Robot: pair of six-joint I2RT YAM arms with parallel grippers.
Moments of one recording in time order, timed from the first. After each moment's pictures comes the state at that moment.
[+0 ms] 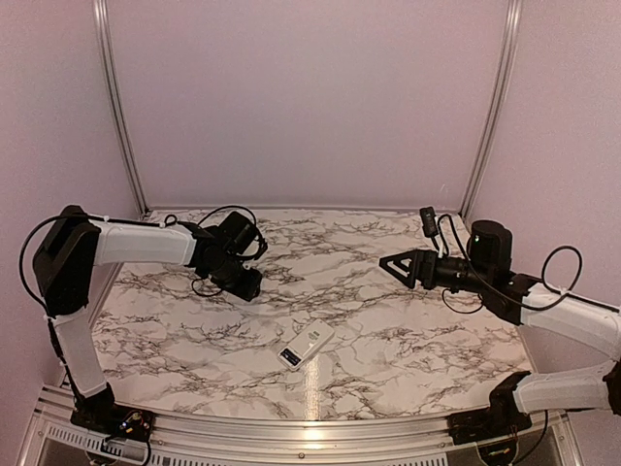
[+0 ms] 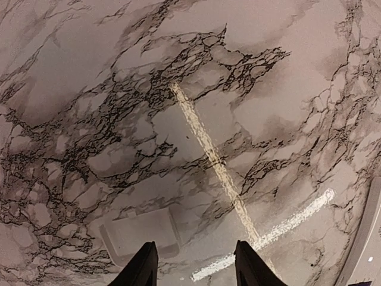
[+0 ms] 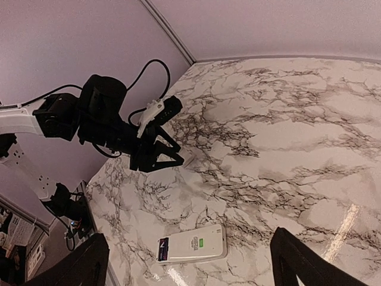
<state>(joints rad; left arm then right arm) -0.70 1.85 1.25 -0.47 -0.08 -0.19 0.44 1.05 0.58 0.19 -0.58 0.46</state>
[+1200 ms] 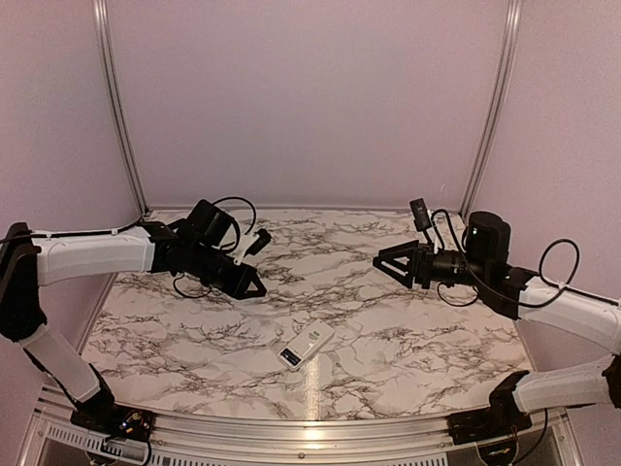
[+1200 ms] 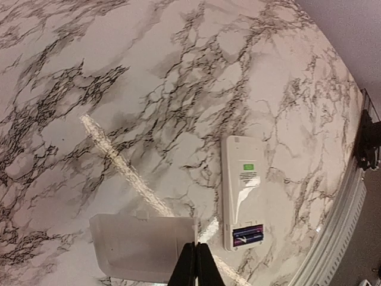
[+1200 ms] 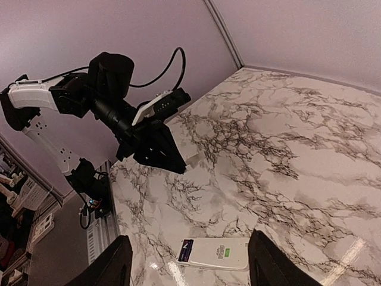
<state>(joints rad) -0.71 1.62 1.10 -0.40 0.31 -0.17 0.48 1.09 0.62 0.25 -0.72 0.39</state>
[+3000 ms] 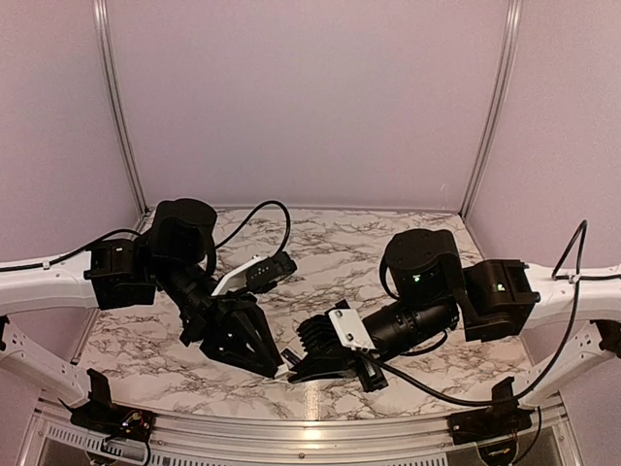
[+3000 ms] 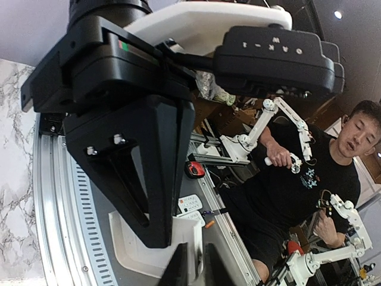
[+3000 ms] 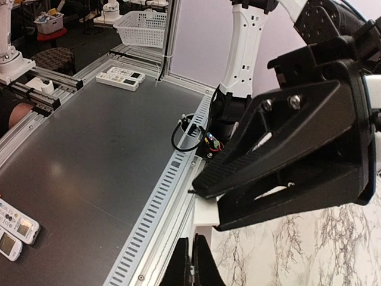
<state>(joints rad) -1.13 1.27 1.07 -0.20 1.14 -0.36 1.39 1.26 1.14 -0.30 -0.44 -0.37</state>
